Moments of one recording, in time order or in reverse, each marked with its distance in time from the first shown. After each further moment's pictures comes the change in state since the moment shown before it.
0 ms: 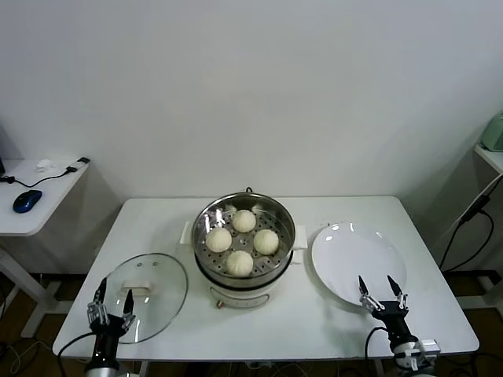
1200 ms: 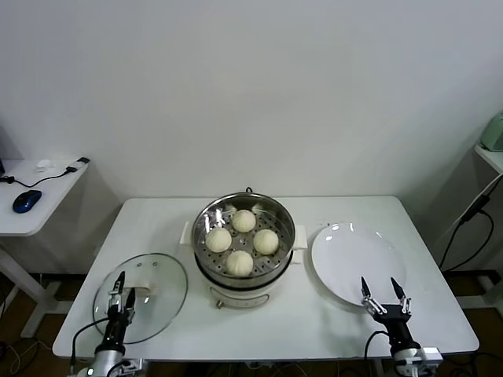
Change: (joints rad) left arm -0.170 0.032 0.011 0.213 0.313 0.079 0.020; right arm -0.034 0.049 0.029 0.036 -0.028 0.024 0.003
